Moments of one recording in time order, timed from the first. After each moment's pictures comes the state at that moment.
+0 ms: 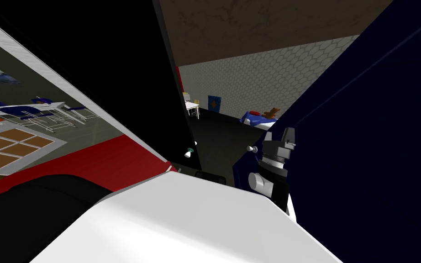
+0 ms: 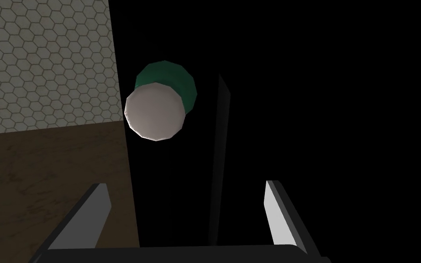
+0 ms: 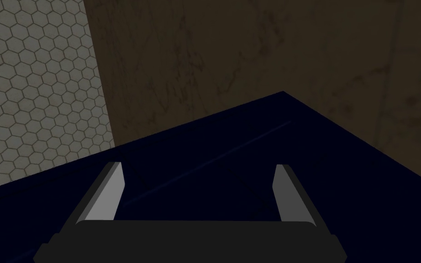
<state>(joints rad) 0.51 -0.02 0.64 -0.93 -0.77 -1.41 -0.92</state>
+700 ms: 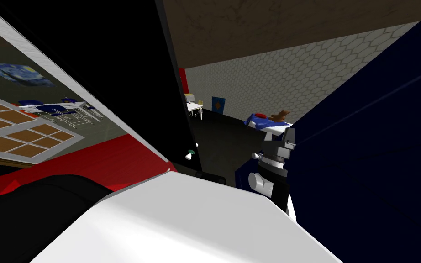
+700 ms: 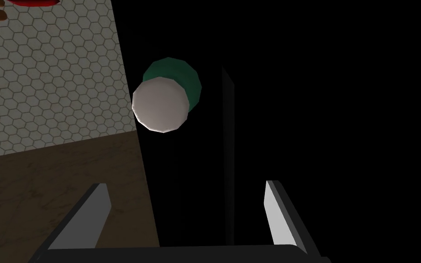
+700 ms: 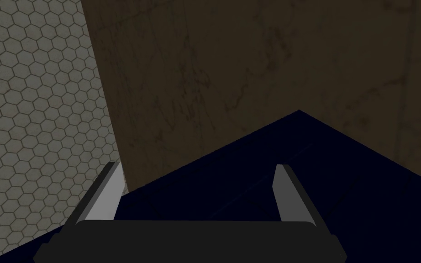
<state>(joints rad) 0.59 0.00 0.63 -0.97 -0.81 -1.46 -0.96</state>
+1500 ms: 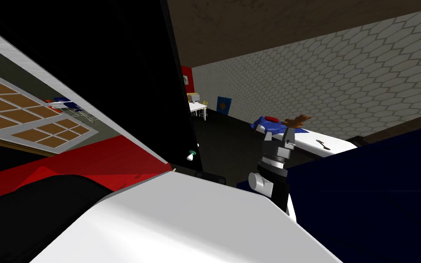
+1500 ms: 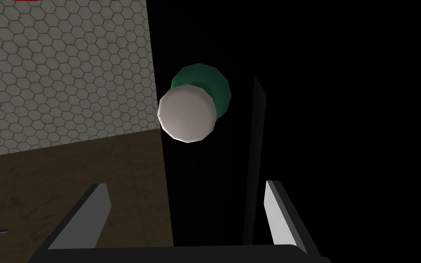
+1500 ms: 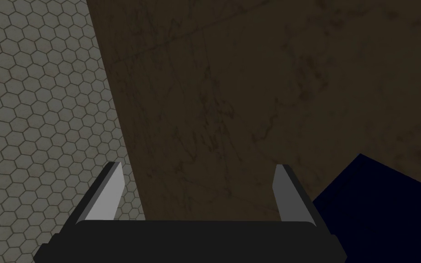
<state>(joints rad) 0.61 -0.03 0.54 -1.02 -0.84 -1.45 -0.98</state>
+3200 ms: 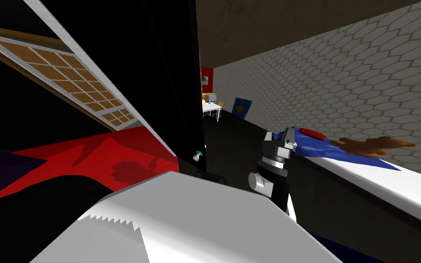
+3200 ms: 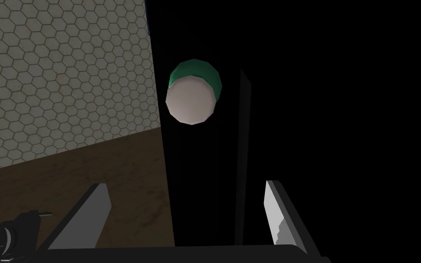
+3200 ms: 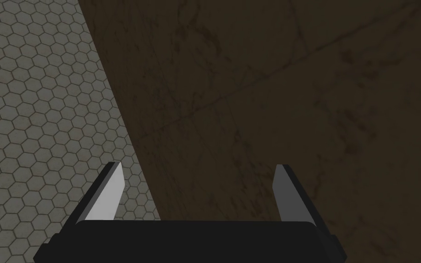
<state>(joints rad) 0.70 -0.03 0.45 -0.99 -0.83 -1.53 -1.07</state>
